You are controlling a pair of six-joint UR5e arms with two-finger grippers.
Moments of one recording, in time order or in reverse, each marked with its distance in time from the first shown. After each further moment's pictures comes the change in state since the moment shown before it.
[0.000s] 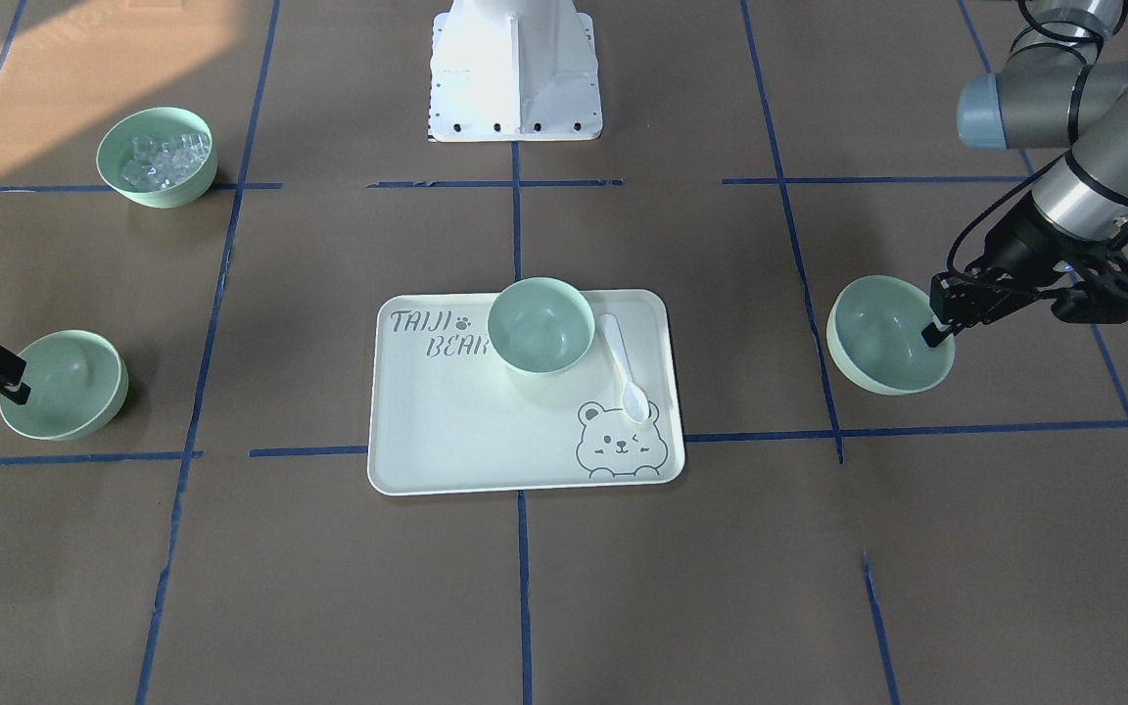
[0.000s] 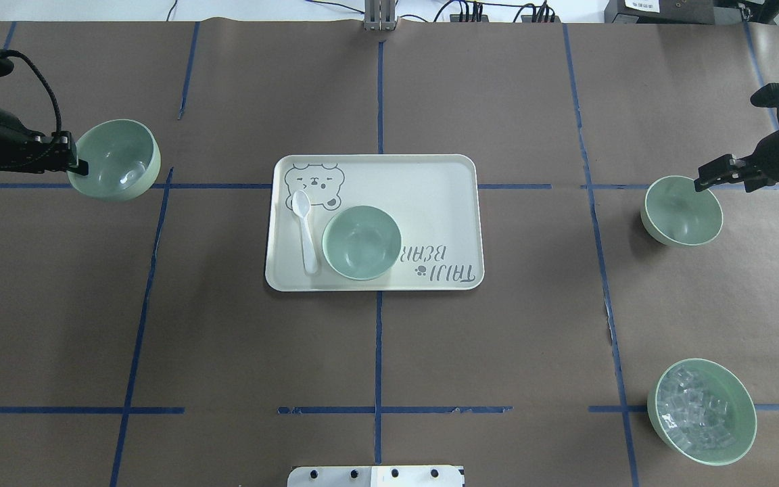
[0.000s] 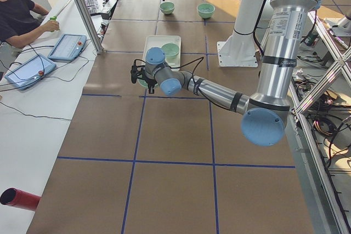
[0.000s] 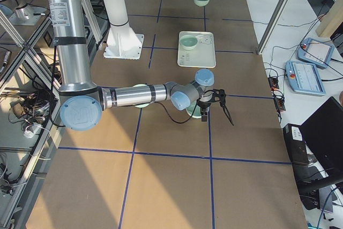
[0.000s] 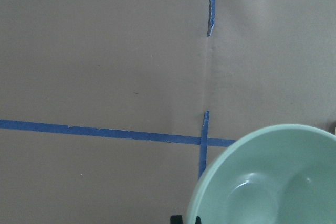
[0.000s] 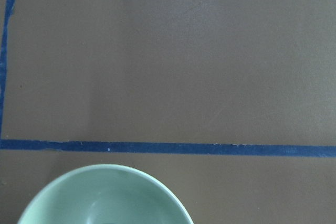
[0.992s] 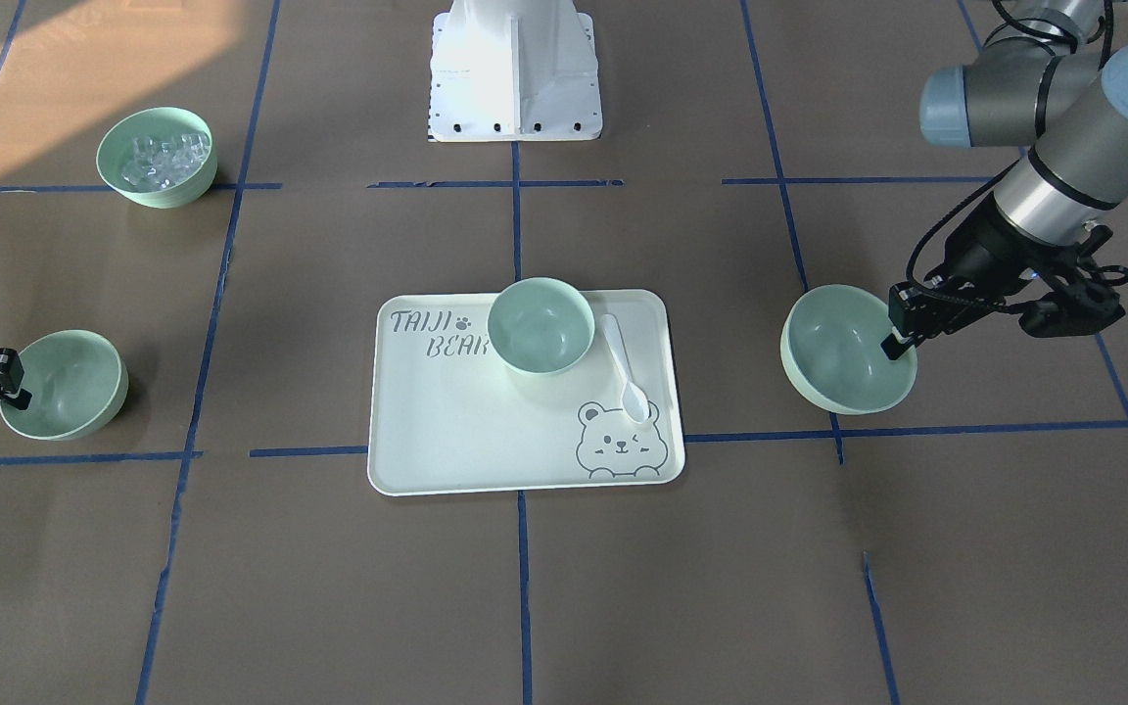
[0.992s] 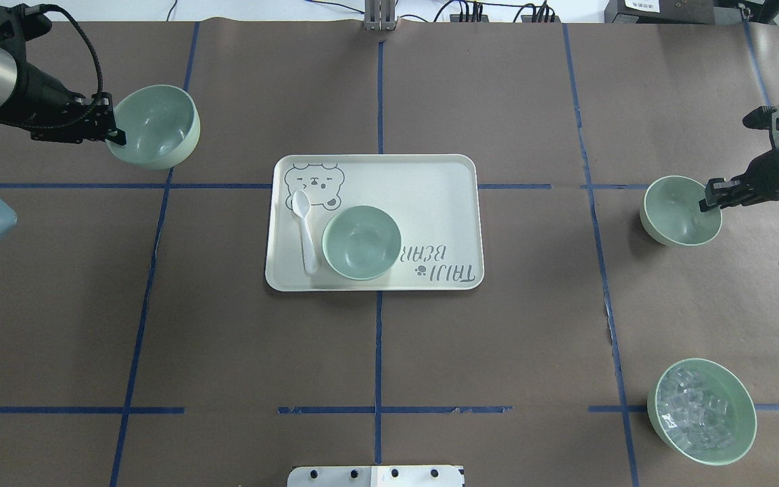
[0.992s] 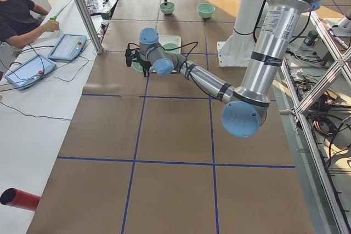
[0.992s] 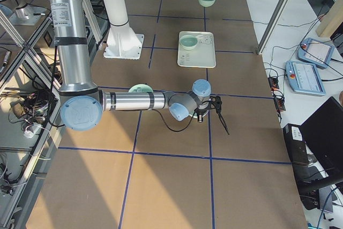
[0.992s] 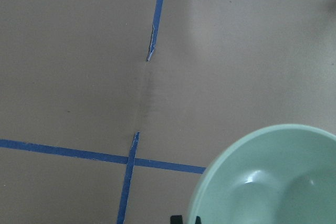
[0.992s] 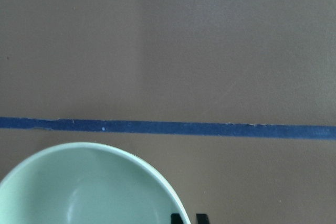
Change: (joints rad) left arm 0.015 -0.129 -0.013 0.114 0.003 -0.088; right arm -0.019 -0.004 -0.070 0.103 0.071 0.026
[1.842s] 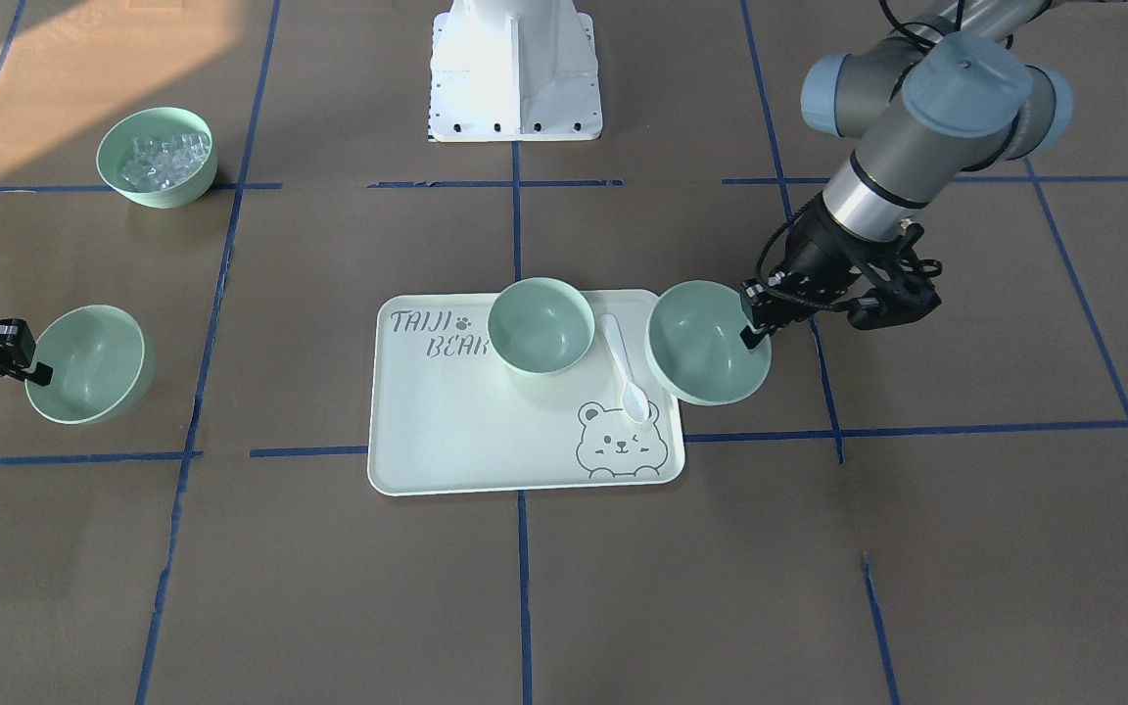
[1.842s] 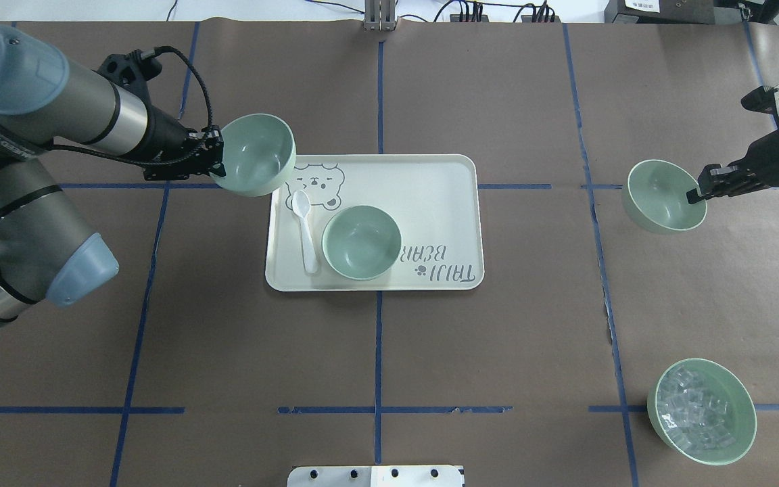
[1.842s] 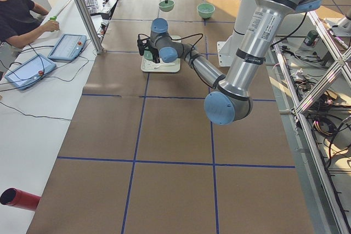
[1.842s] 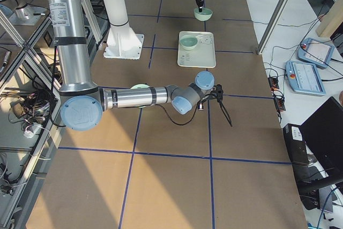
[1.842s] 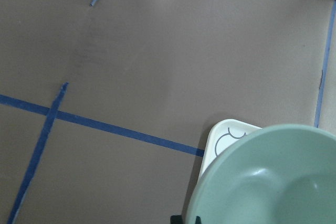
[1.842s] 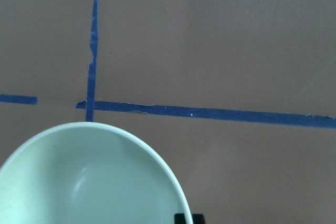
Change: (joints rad) left arm 0.230 -0.146 0.010 0.027 0.178 -0.291; right arm 0.042 0.020 0.076 -0.004 0.172 0.007
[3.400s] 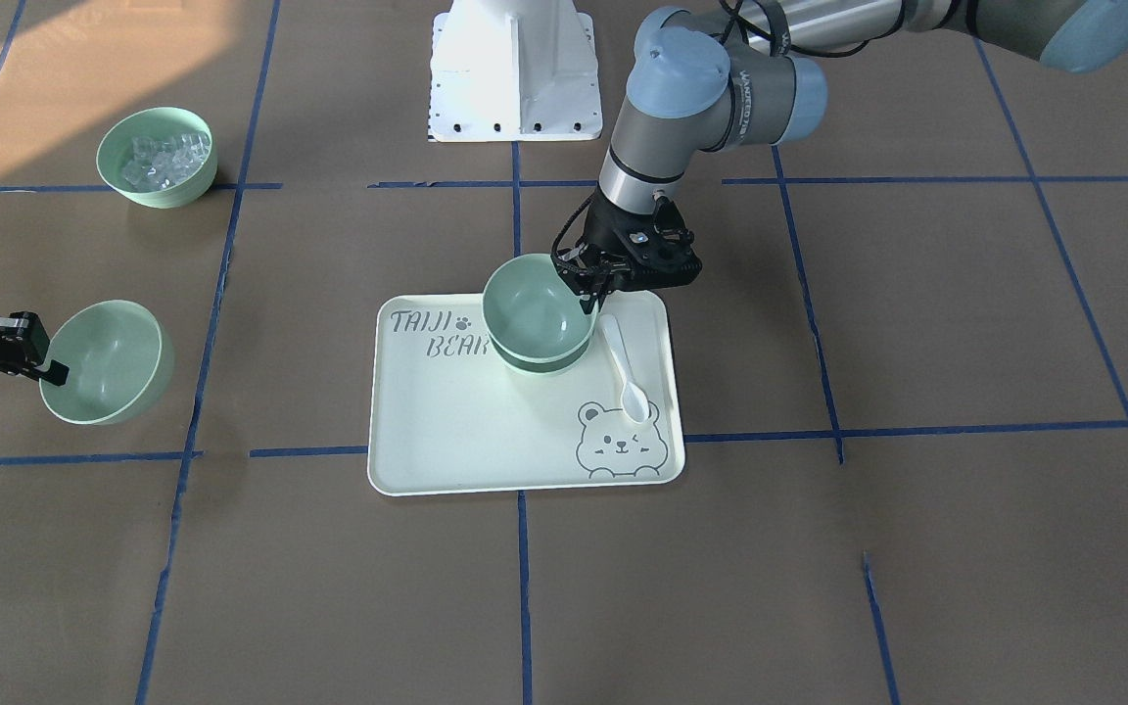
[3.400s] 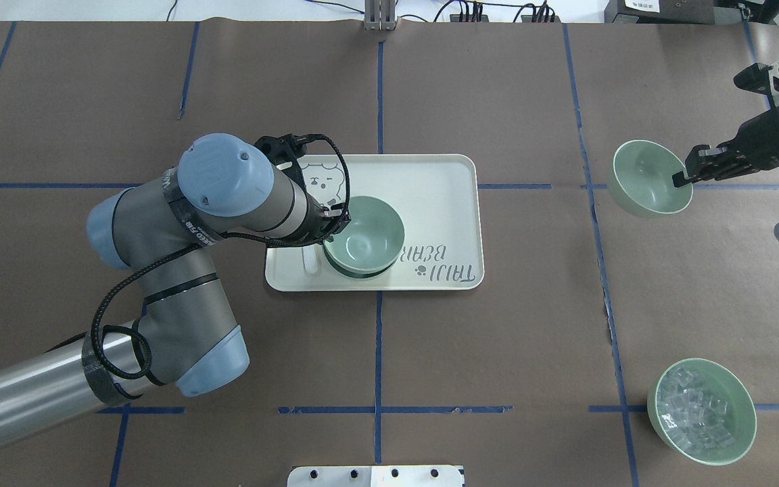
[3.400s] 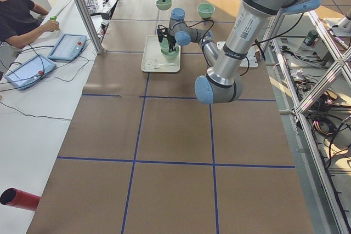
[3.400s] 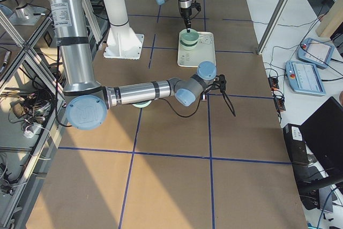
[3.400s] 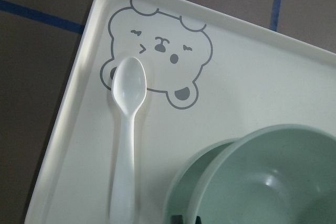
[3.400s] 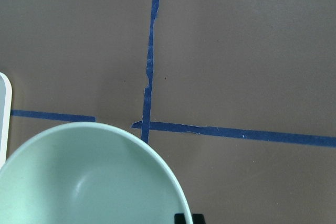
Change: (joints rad) left arm 0.259 -0.192 0.070 0.158 0.209 -0.059; right arm 0.002 0.030 0.041 0.000 0.004 0.058
